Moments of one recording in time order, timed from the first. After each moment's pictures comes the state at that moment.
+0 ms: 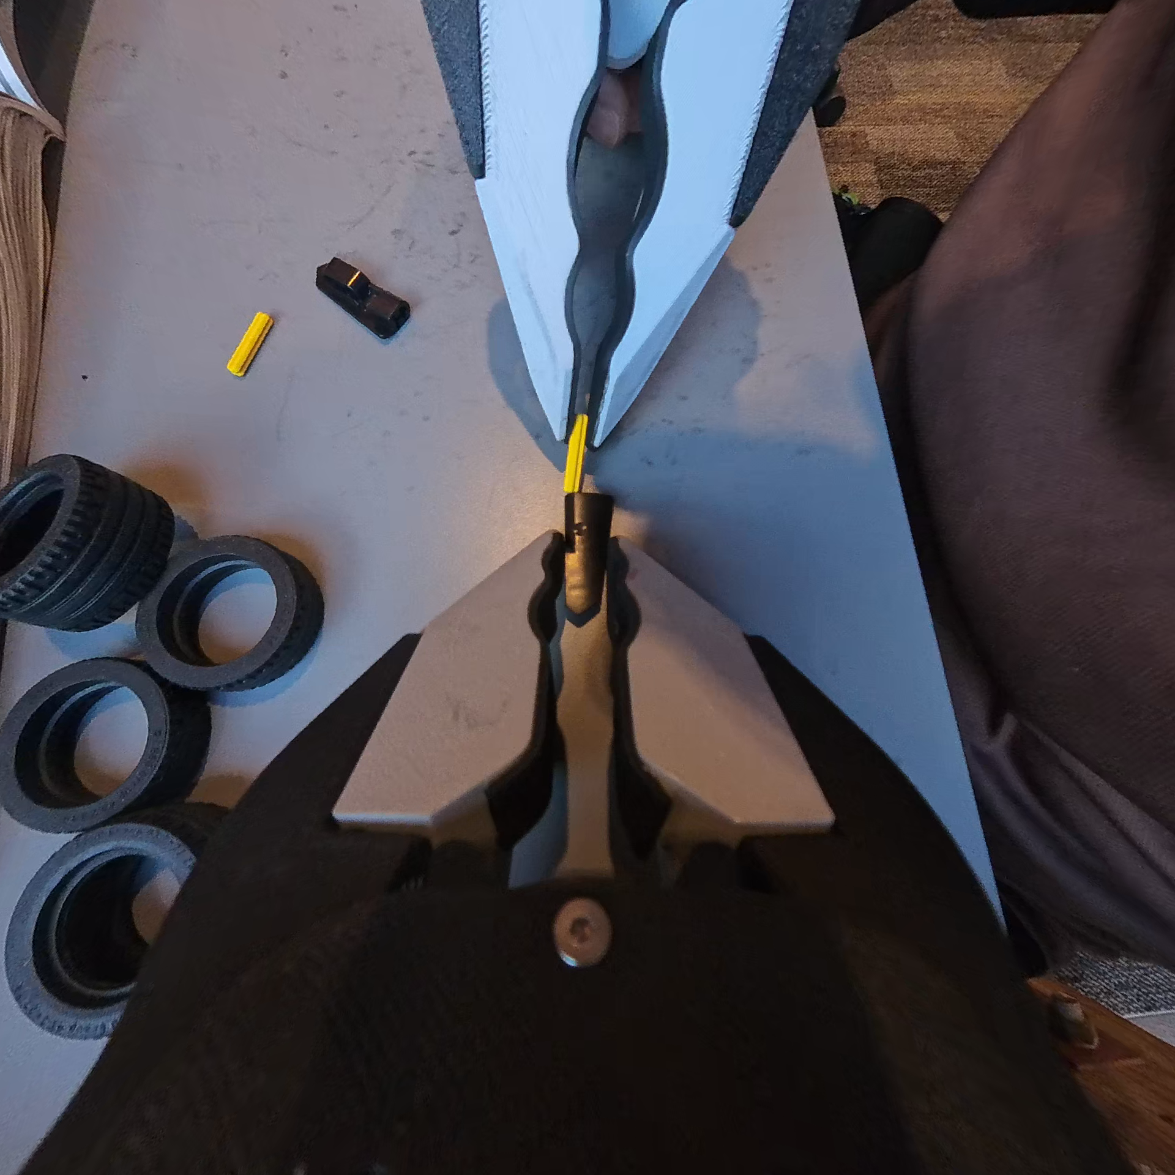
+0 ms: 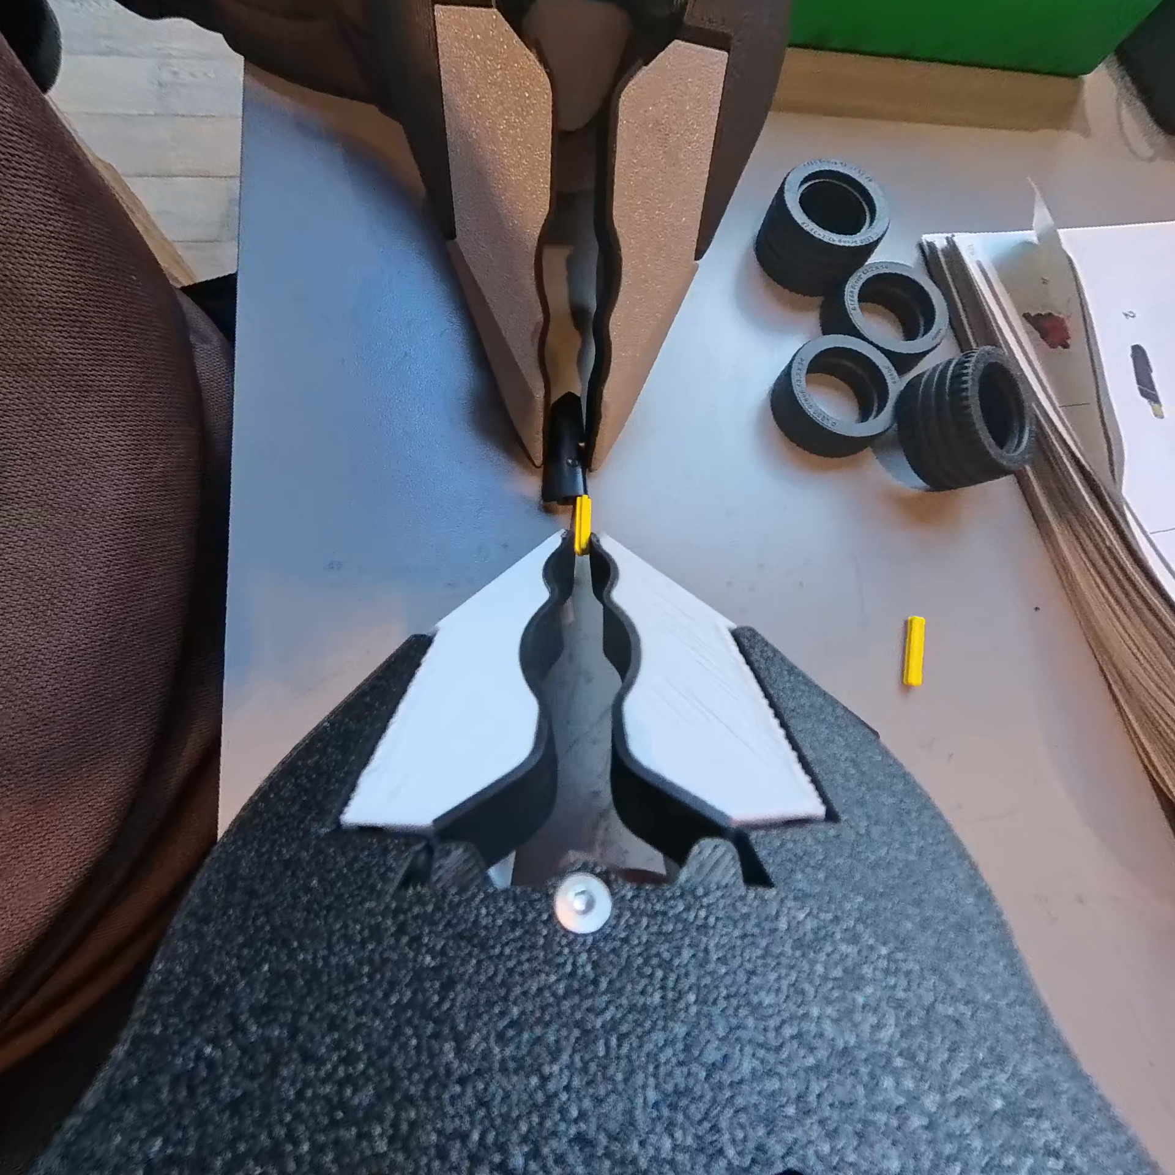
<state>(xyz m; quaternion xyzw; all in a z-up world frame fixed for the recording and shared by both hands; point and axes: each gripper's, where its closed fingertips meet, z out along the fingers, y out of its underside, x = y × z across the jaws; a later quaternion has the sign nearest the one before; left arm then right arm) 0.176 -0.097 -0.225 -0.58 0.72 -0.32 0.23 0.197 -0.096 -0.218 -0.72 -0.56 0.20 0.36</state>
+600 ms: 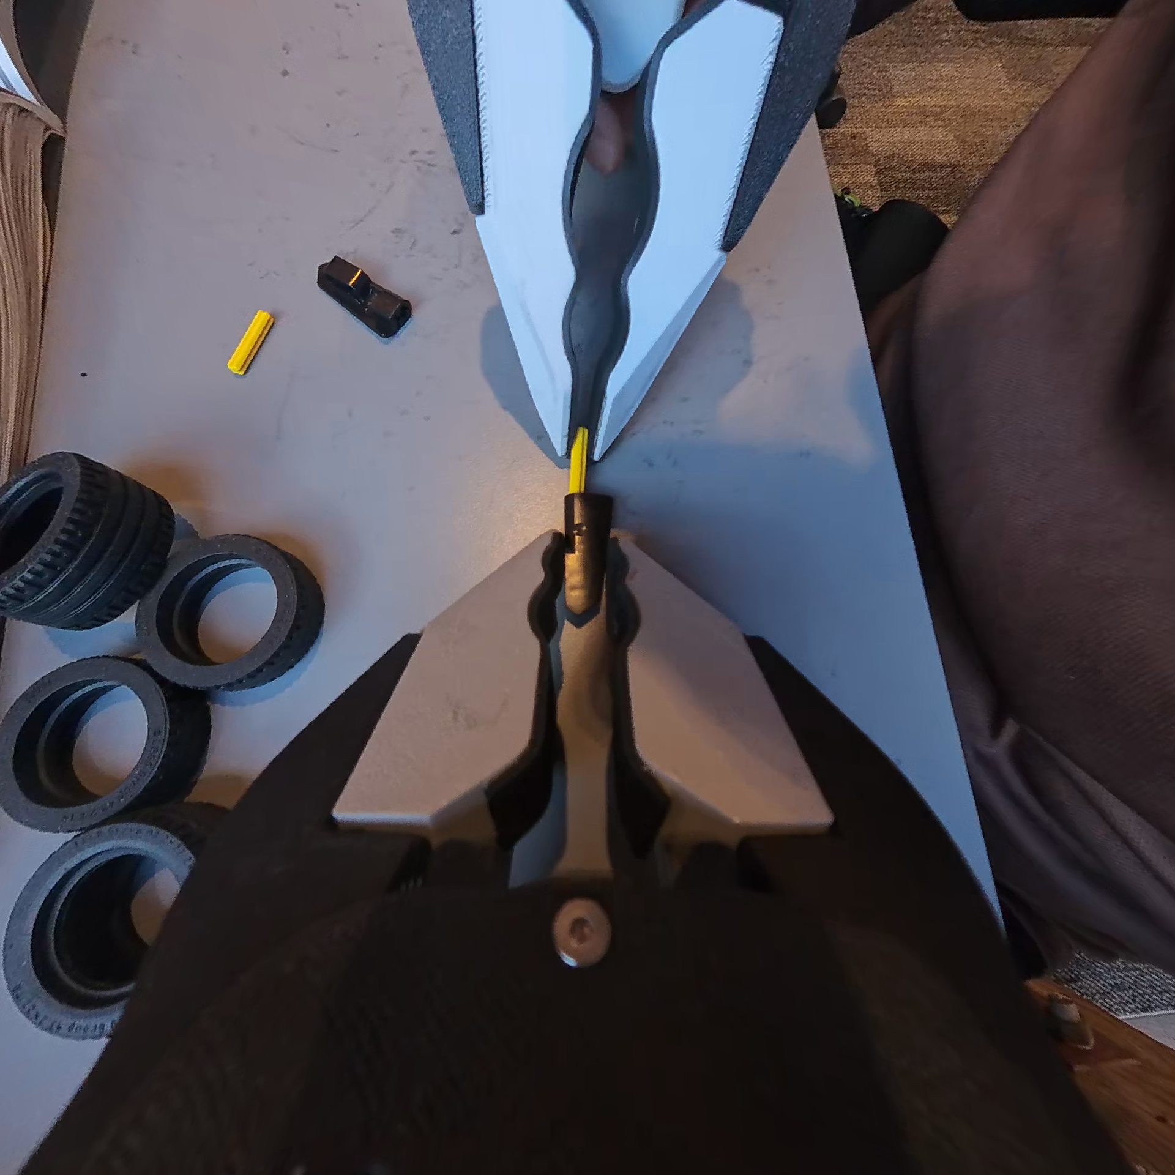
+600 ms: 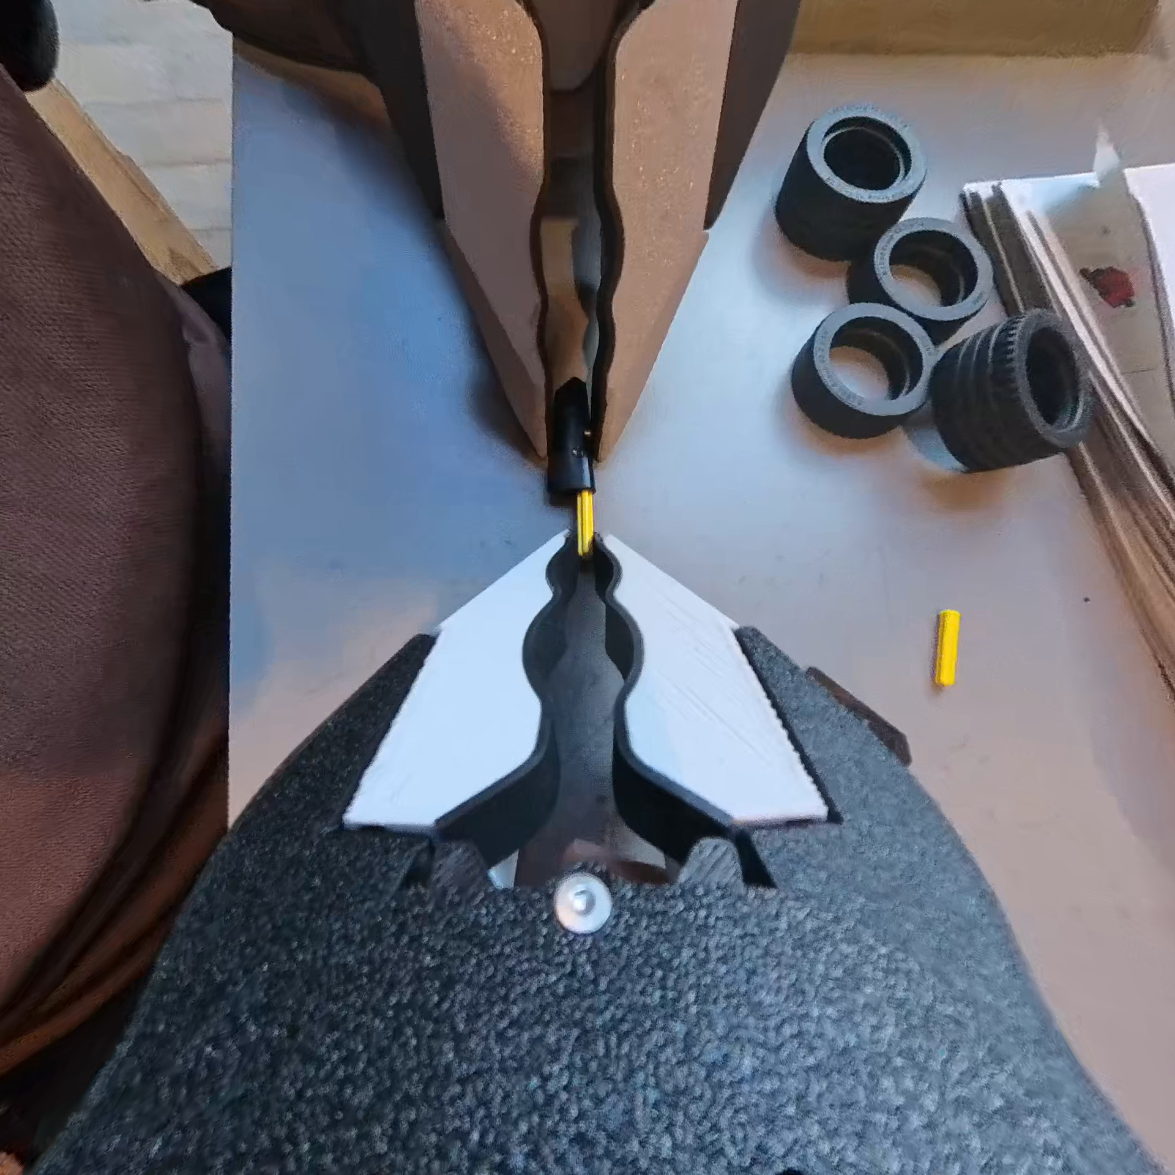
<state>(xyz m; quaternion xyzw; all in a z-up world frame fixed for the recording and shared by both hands) 0.176 -0.097 -0.225 -0.58 0.72 -0.32 0.23 0.196 -0.097 -0.225 -0.73 -0.55 0.22 0.33</state>
